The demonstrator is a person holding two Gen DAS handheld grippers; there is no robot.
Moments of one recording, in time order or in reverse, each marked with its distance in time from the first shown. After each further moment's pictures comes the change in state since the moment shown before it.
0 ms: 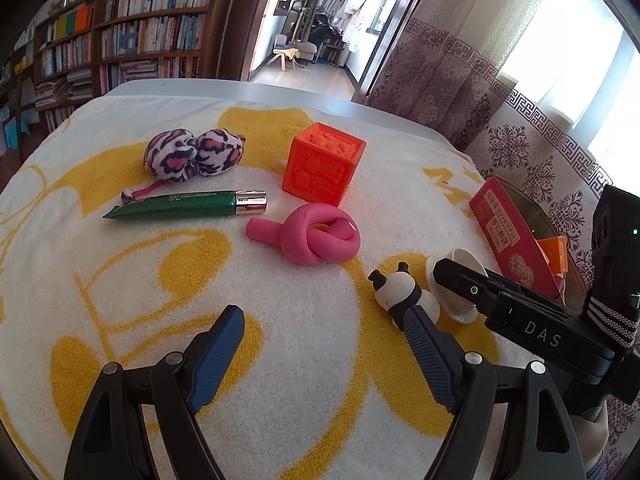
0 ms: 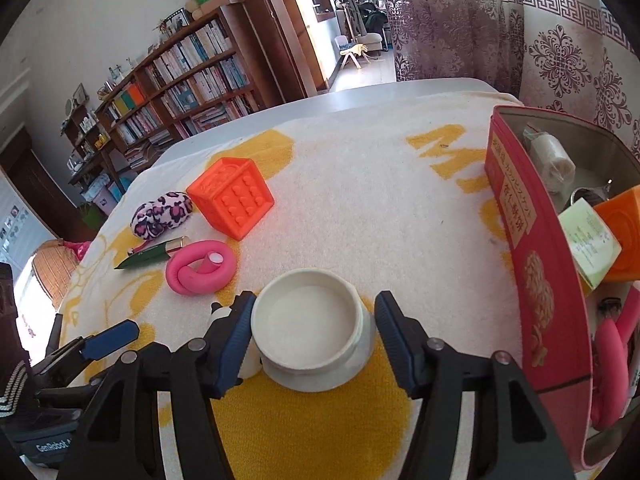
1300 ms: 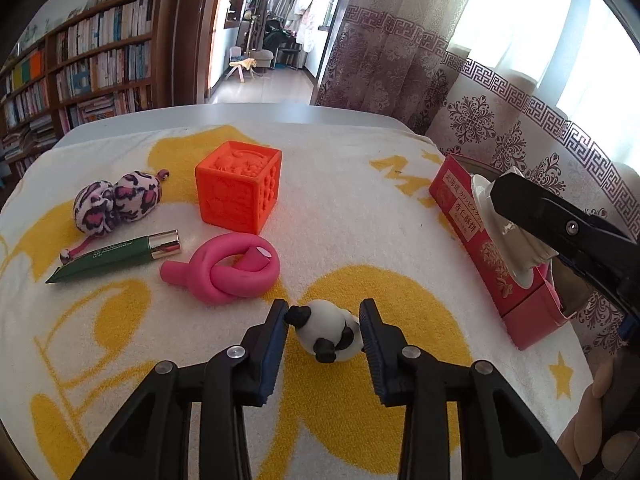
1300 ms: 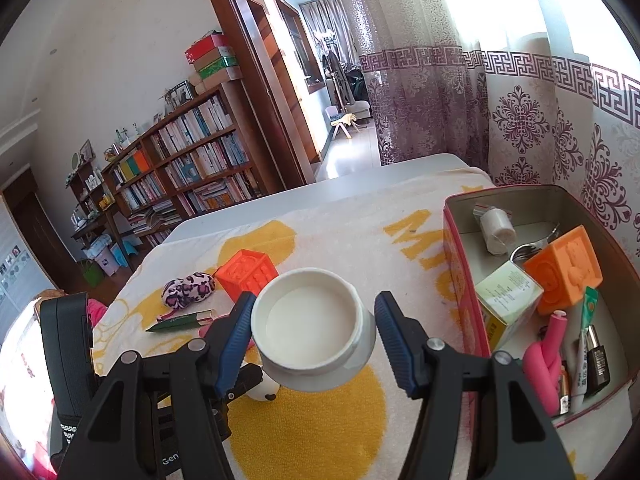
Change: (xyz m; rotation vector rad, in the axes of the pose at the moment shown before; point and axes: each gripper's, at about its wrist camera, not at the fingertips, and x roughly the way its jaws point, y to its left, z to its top) left arm 0.017 -0.047 0.015 0.157 -0.009 -0.035; right arm -0.069 0.007 0.005 0.026 -0.264 -0.029
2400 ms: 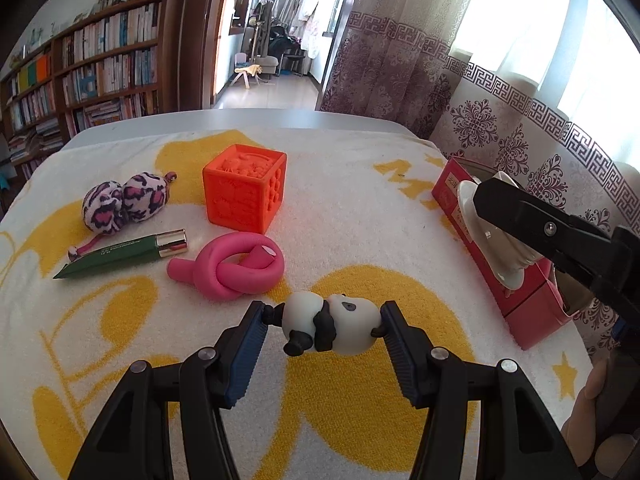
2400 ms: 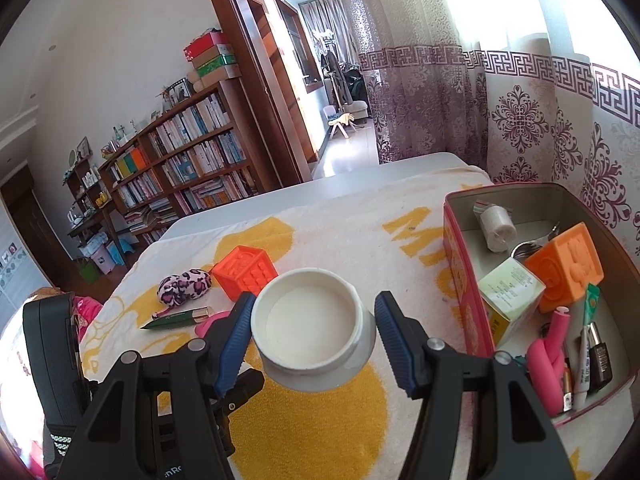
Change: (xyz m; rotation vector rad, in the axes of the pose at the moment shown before) left arm -0.005 -0.004 -0.004 -0.004 -0.029 0.016; right arm 0.001 0.004 -0.004 -0.007 -0.002 -0.017
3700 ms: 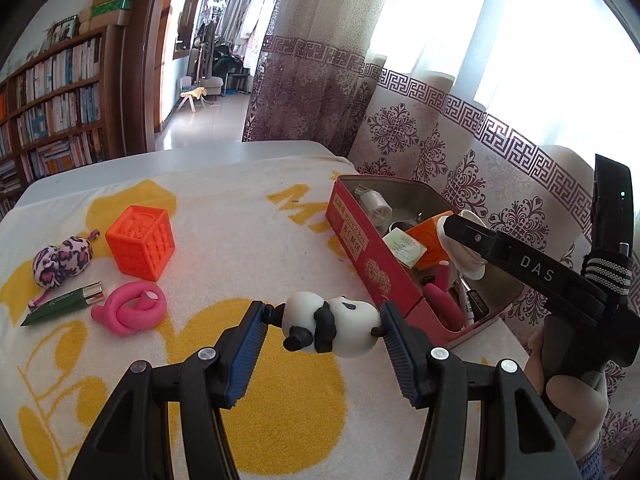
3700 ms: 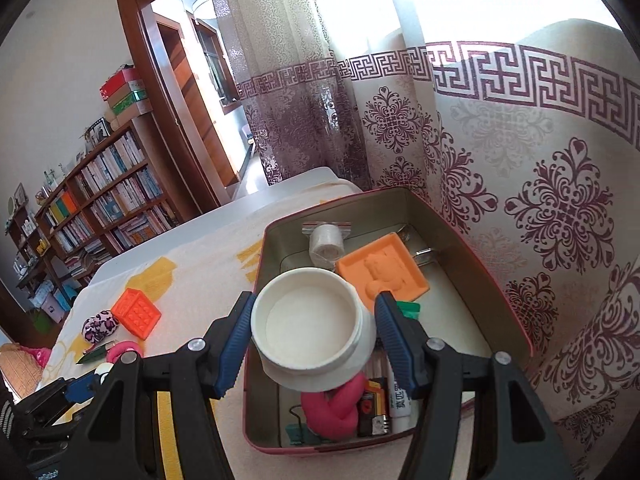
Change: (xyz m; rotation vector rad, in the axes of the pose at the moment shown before) left arm -0.024 -0.095 0.019 0.129 -0.037 -0.153; right arm -0.058 -0.122 0.012 0.158 -0.043 -0.252
